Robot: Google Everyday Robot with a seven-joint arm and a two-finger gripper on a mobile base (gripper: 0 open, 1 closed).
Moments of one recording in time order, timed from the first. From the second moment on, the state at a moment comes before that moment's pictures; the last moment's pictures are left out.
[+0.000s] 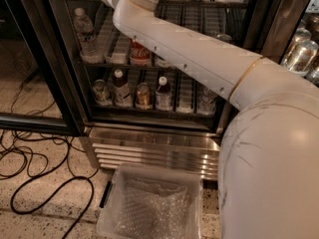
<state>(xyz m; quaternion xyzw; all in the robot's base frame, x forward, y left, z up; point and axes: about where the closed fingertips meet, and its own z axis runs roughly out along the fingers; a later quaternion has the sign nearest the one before) 0.851 0.148 1.074 -0.20 0.65 0.13 0.72</state>
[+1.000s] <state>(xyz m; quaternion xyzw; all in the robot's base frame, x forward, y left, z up) 0.851 0.148 1.074 -0.20 0.65 0.13 0.72</state>
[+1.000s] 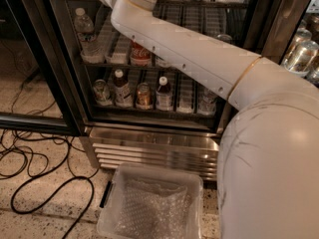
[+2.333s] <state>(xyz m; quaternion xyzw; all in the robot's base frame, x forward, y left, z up) 0.862 0.139 1.099 -0.15 0.62 0.05 0.77</state>
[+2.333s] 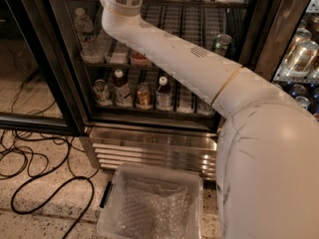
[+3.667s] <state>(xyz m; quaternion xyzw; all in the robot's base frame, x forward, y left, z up) 0.881 0.132 1.089 -0.14 0.62 0.04 0.77</state>
